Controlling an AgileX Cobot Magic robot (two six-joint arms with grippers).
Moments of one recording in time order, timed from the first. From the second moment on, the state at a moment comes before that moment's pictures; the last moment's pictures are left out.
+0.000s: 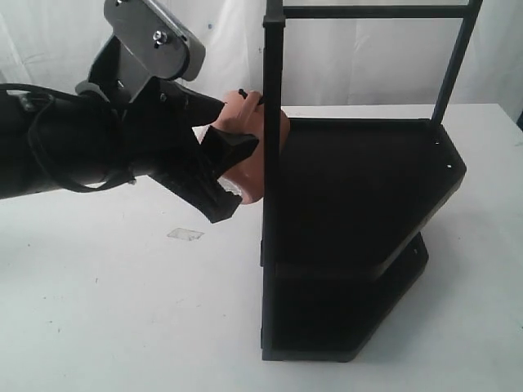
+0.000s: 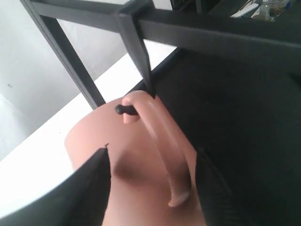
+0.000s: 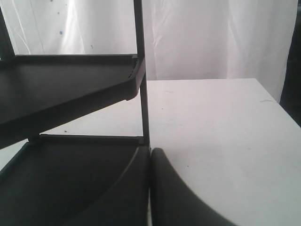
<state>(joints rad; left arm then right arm) -0.68 1.26 -0.85 -1.24 -0.02 1.52 0.11 0.00 0.00 0.06 0.19 0.04</state>
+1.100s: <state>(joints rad) -0.68 1.32 -0.91 -1.20 -0.06 1.51 0.11 0.00 0.00 0.06 0.19 0.04</state>
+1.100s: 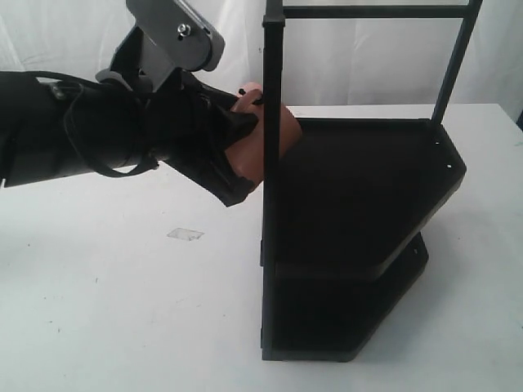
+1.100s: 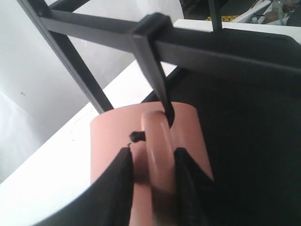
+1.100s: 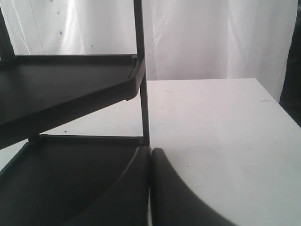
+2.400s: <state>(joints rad) -0.69 1.32 -0.96 -1.21 -0.15 1.52 0.11 0.00 0.00 0.06 0.19 0.04</state>
